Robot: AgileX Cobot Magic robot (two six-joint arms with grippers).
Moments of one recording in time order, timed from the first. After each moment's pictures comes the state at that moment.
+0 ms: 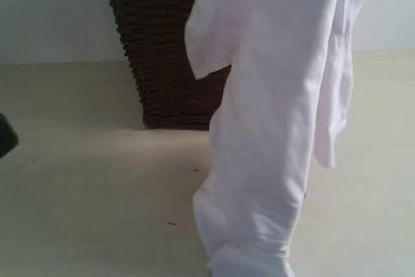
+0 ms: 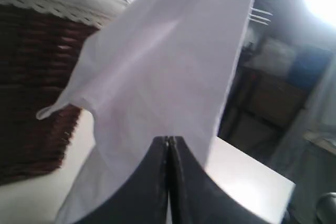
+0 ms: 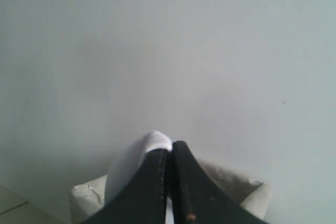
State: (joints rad) left arm -0.13 0.55 -0.22 1.27 -0.88 -1.57; right arm 0.39 1.00 -1.20 -1.76 -0.19 1.72
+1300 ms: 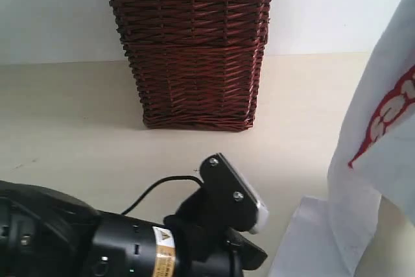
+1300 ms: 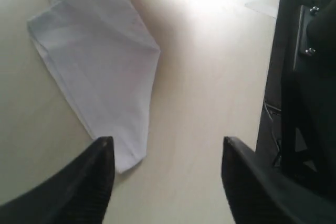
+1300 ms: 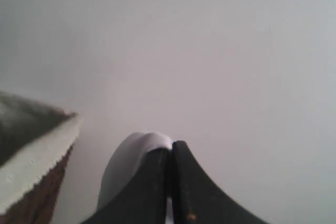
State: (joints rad) left arm -1.11 1.65 -0.69 1.02 -0.29 -1.10; right arm 0.39 0.91 -1.19 -0.99 0.44 0.64
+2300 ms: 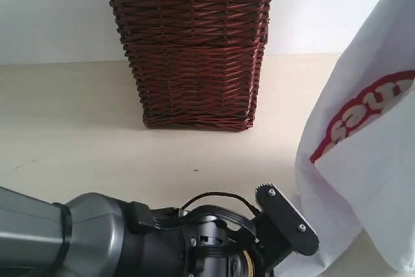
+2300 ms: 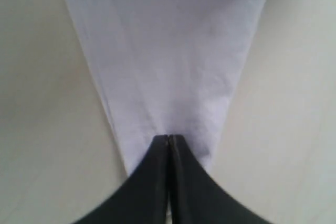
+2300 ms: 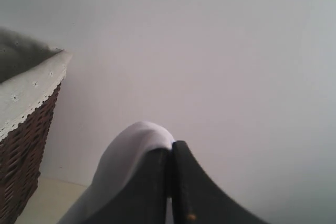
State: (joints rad) left arm -1.23 1.98 -1.00 0.54 0.29 -0.66; right arm 0.39 0.95 -1.19 -0.89 0.59 0.50
